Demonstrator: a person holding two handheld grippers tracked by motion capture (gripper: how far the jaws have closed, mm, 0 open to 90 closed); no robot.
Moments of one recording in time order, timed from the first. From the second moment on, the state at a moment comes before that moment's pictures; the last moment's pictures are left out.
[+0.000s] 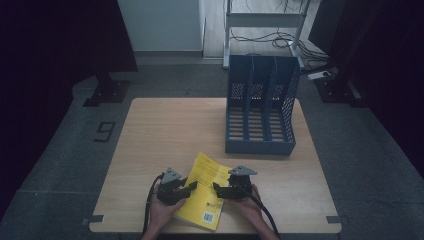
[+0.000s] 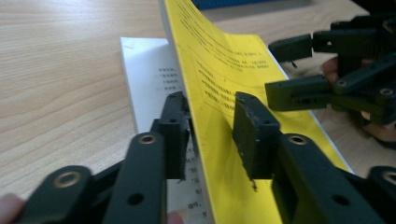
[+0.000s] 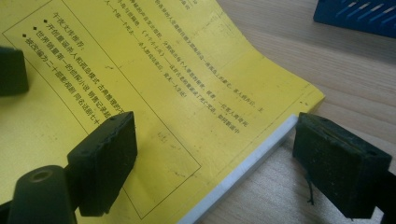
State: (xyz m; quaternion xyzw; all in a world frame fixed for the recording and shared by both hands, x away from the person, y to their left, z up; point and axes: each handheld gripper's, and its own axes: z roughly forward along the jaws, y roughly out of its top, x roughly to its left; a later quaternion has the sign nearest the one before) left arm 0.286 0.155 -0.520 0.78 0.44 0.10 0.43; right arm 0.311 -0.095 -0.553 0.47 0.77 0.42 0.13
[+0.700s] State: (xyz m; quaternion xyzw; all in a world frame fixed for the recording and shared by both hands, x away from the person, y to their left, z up) left arm 0.278 0.154 -0.513 0.77 0.41 0.11 0.48; right arm 0.309 -0.098 -0.553 0.46 0.76 0.43 0.13
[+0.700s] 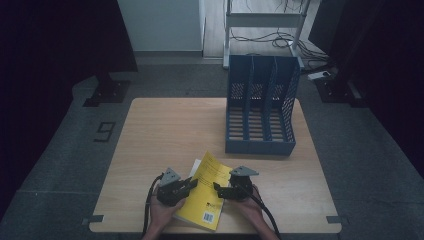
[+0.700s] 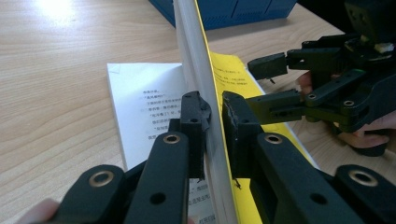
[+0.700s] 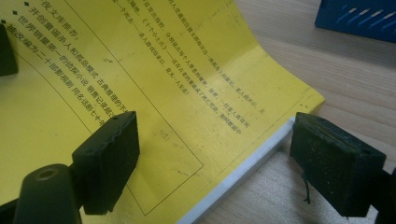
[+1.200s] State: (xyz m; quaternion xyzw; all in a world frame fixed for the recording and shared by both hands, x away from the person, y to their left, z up) left arm 0.275 0.156 -0.509 0.75 0.40 0.10 0.51; right arm 0.308 -0.106 -0.549 0.46 0.76 0.44 0.12
